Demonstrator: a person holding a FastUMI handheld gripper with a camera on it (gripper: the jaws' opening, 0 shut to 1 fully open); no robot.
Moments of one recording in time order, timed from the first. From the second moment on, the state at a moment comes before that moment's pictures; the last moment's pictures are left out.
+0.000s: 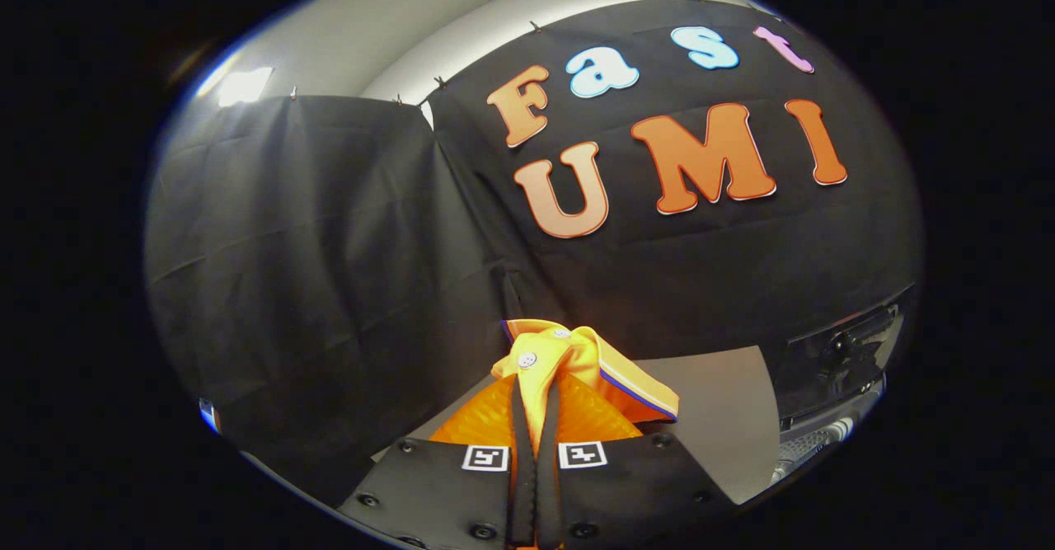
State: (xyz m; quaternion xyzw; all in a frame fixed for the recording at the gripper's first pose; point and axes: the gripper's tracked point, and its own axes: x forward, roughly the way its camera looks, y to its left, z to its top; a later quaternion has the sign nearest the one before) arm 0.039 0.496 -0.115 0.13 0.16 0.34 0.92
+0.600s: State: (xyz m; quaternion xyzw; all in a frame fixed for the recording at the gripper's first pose) arm 0.058 0.334 -0.029 0.12 0.07 0.30 0.94
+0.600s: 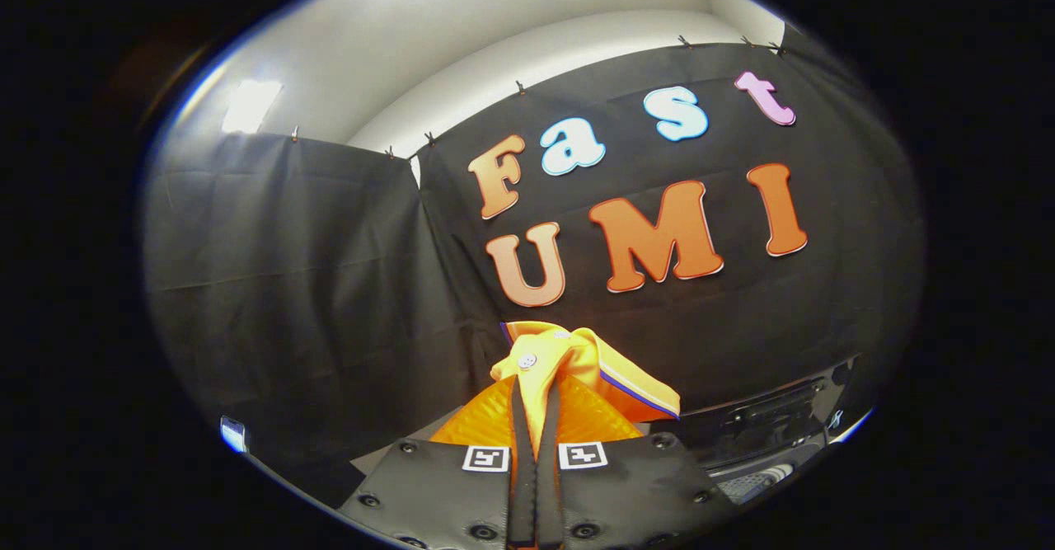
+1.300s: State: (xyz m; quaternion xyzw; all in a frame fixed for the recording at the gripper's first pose) arm 0.151 0.112 -0.127 0.09 0.12 0.20 0.97
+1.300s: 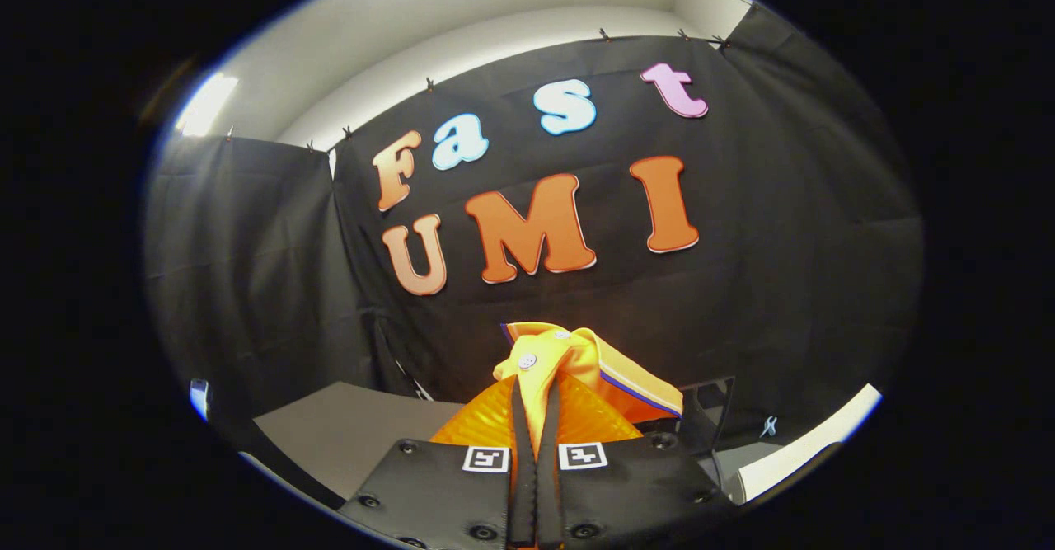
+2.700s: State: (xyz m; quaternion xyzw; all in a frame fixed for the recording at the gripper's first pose) arm 0.195 0.075 -0.464 0.06 0.39 0.18 0.90
